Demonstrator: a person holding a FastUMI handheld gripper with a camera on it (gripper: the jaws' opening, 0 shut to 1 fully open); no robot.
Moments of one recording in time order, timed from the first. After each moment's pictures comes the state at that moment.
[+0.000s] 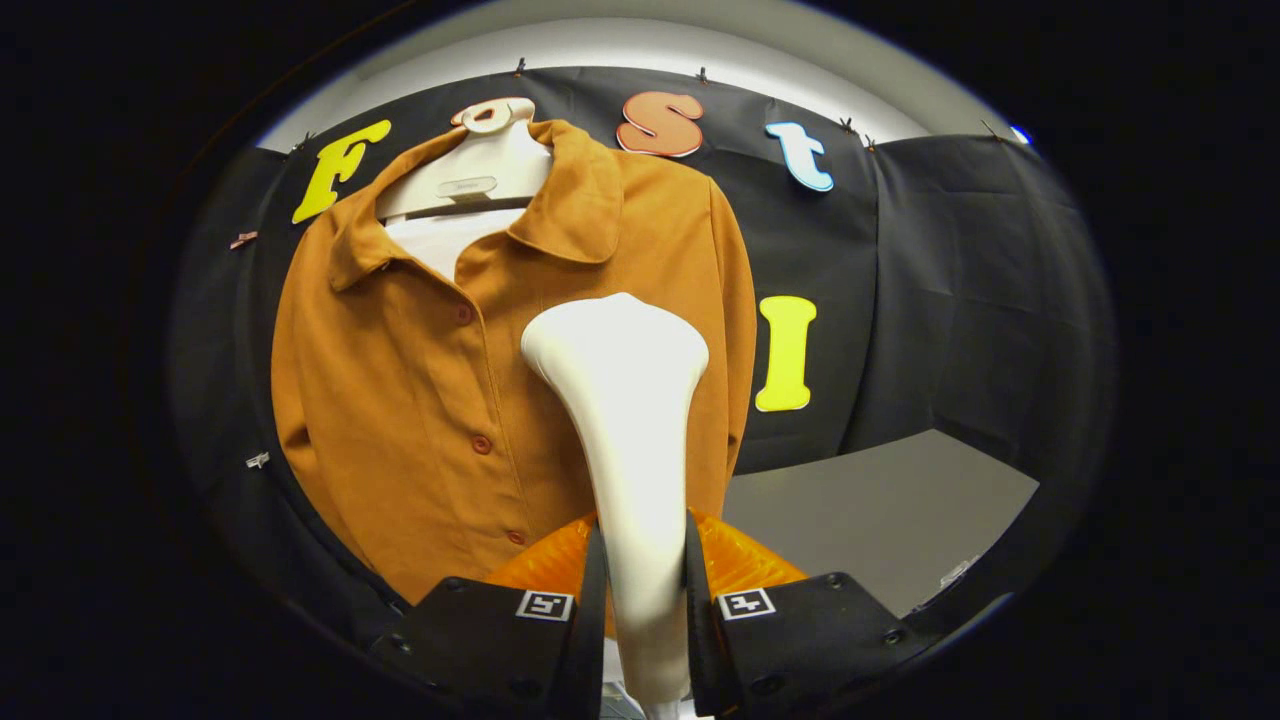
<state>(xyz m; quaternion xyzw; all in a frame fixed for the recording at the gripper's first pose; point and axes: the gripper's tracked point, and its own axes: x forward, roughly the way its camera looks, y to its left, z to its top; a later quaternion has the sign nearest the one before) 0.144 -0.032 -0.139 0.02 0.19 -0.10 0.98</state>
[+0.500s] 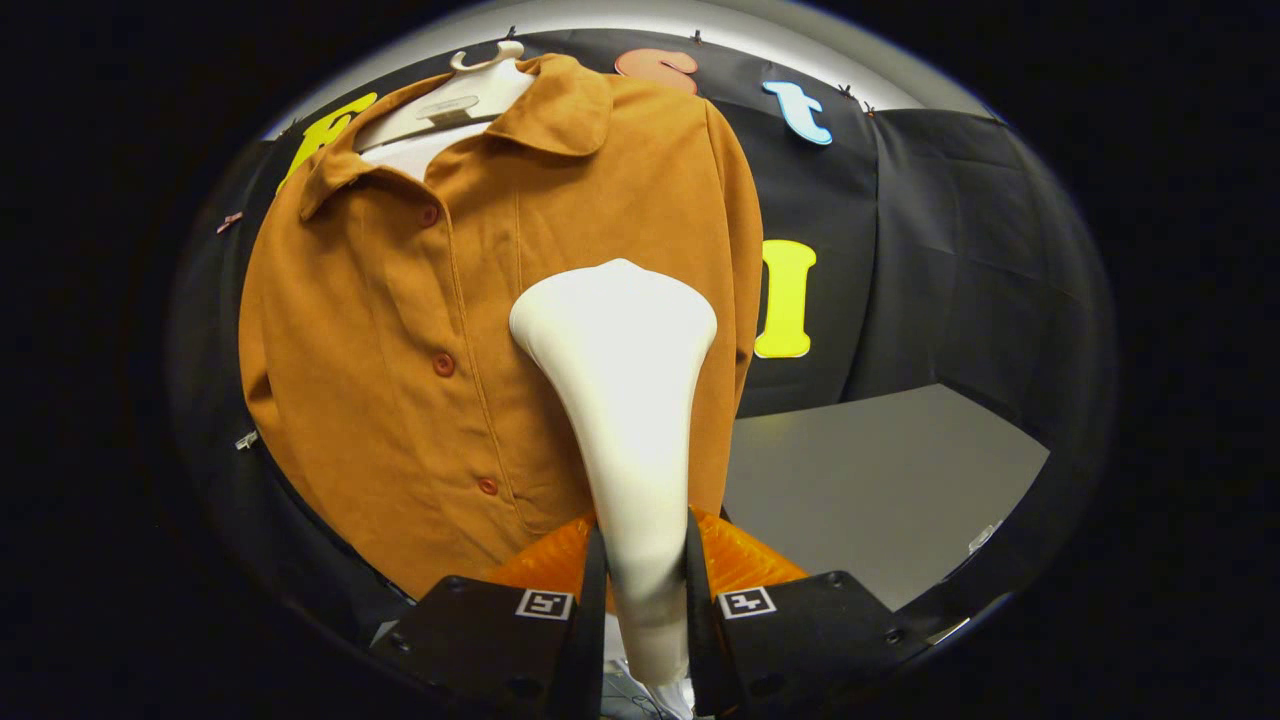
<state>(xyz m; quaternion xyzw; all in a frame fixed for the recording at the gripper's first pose) 0.135 -0.034 -0.204 0.02 0.26 -0.11 0.96</state>
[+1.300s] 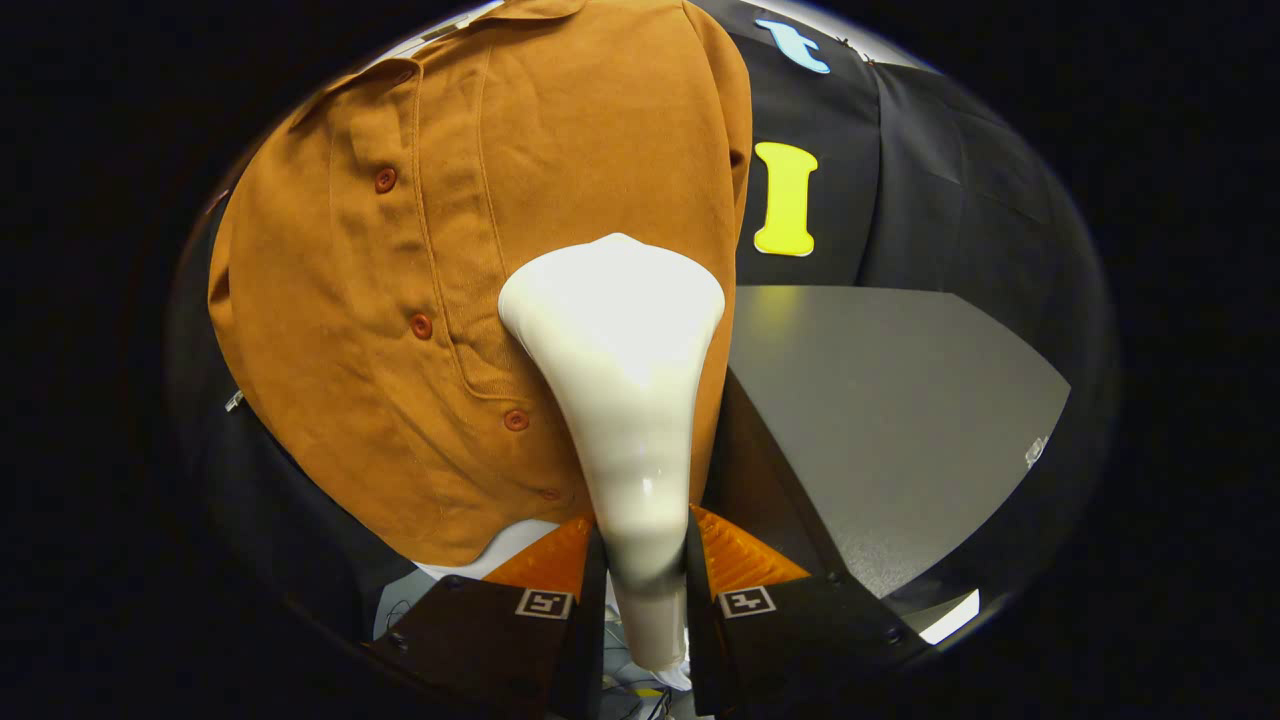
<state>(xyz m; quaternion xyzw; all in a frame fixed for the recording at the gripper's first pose) 0.092 -0.037 -0.307 0.05 0.38 -0.10 0.92</state>
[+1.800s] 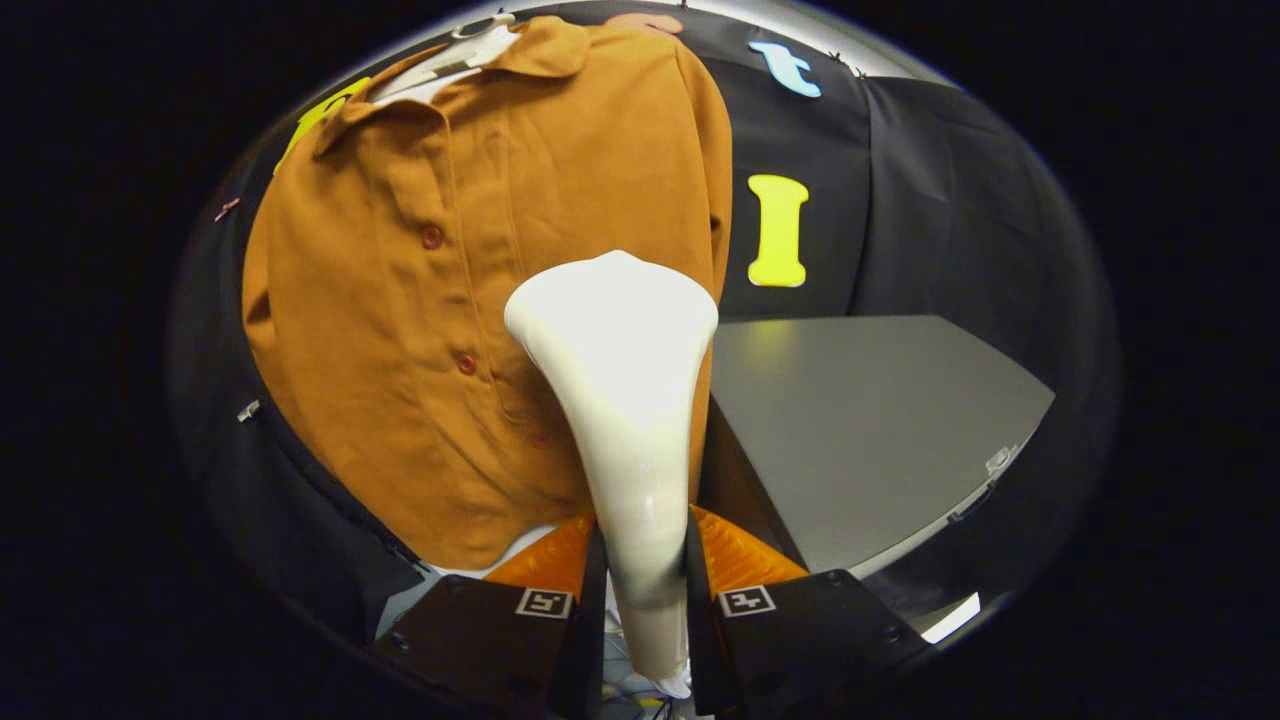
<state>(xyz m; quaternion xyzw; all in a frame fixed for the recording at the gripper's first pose) 0.081 -0.025 -0.231 0.04 0.30 -0.09 0.95</state>
